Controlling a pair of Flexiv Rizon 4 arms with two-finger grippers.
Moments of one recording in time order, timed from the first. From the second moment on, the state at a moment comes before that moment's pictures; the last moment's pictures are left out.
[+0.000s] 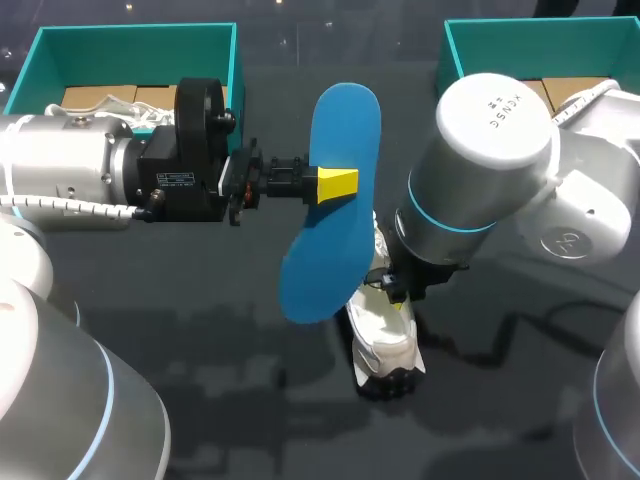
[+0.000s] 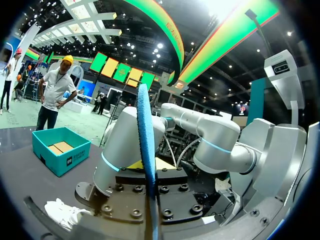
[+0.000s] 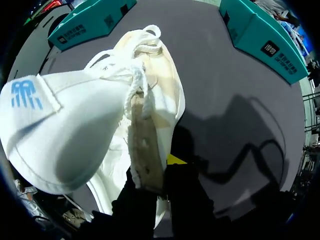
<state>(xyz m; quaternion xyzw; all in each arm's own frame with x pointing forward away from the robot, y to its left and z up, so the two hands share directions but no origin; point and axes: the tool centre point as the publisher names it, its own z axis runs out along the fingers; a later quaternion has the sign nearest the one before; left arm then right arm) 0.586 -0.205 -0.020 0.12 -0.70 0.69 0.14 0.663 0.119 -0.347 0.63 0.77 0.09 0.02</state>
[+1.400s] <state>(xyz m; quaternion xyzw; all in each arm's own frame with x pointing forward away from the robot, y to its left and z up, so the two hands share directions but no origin) 0.586 -0.205 -0.020 0.12 -0.70 0.69 0.14 0.667 0.092 -0.314 0.62 0.76 0.17 -0.09</state>
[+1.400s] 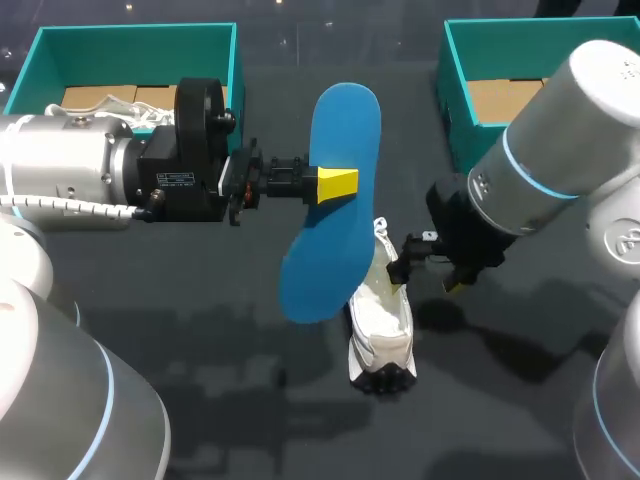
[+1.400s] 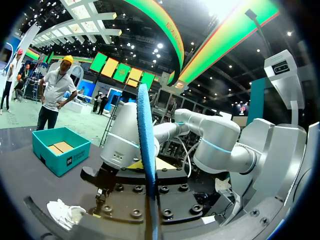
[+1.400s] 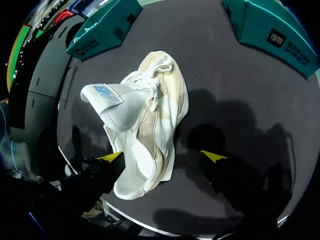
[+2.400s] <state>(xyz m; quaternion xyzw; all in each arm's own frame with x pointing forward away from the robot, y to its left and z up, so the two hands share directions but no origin) 0.584 -0.206 -0.020 0.09 -0.70 0.69 0.12 0.673 0.086 -0.207 0.61 0.70 0.31 -0.20</state>
